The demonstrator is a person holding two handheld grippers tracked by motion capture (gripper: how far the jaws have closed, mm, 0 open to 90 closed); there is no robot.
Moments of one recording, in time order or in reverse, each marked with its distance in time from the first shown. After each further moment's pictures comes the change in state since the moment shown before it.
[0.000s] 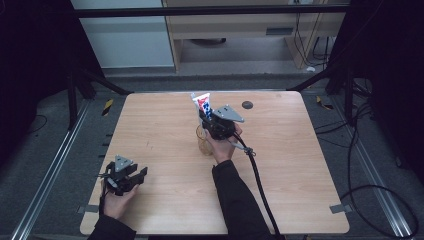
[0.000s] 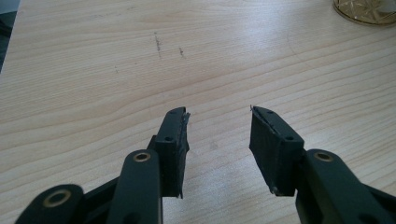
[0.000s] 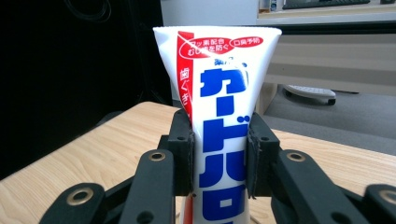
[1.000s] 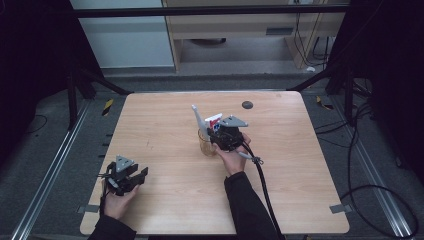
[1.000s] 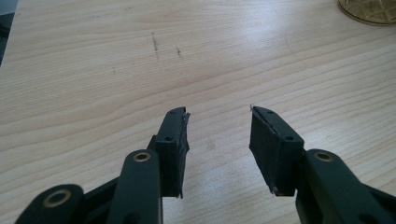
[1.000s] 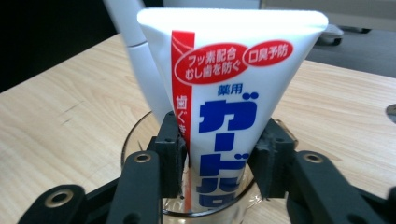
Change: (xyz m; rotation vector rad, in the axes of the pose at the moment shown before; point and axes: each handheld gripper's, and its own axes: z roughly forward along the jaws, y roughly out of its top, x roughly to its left) left arm -0.002 0.000 0.001 0.002 -0.001 0.008; right arm -0.015 -0.027 -0.022 0.271 0.000 -0.024
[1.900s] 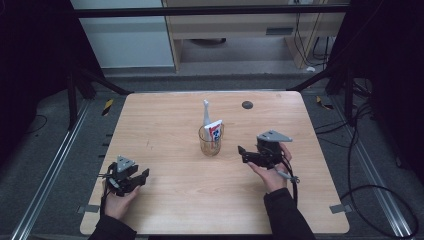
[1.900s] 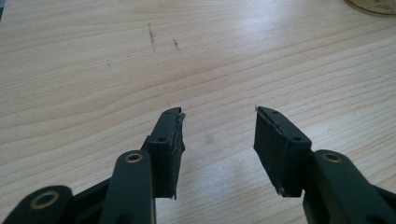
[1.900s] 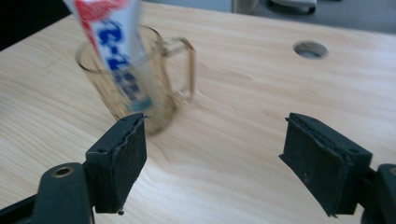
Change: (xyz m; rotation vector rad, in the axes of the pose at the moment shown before) left arm 0.000 -0.002 0.004 0.027 -0.007 0.001; right arm -0.055 -0.034 -0.102 0.086 -0.059 0.049
